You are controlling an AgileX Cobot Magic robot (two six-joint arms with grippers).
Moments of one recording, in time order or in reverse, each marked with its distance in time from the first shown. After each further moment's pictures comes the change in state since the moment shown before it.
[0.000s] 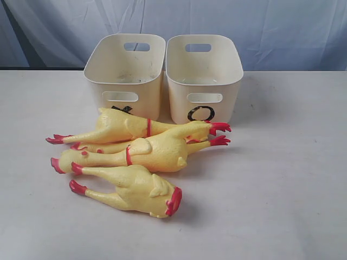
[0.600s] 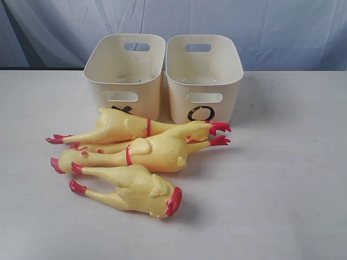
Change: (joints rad) left arm 0.000 0.000 0.000 0.000 0.000 0.000; right arm 0.000 0.000 0.000 0.161 -0.017 0.000
